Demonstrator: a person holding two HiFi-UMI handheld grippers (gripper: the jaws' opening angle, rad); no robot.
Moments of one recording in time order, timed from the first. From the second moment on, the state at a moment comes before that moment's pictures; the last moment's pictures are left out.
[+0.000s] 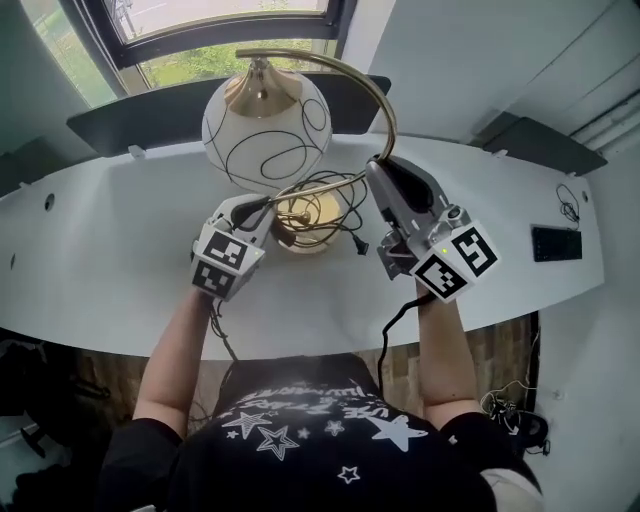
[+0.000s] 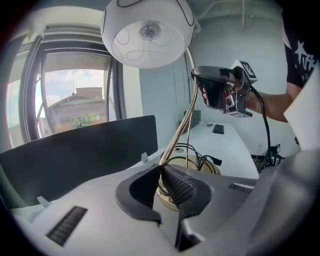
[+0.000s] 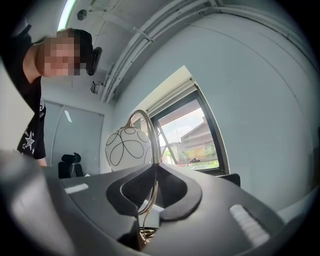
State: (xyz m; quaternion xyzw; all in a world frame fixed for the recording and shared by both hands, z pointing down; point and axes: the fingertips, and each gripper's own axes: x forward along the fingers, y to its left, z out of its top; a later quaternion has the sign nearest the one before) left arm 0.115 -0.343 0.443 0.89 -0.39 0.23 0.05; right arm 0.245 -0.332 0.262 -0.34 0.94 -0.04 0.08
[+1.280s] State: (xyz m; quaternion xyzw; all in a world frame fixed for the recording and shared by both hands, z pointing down) left arm 0.179 -0.521 0.524 0.87 -0.42 0.27 0.06; right arm 0.304 -0.497 0.339 -0.31 0.95 -0.03 0.07
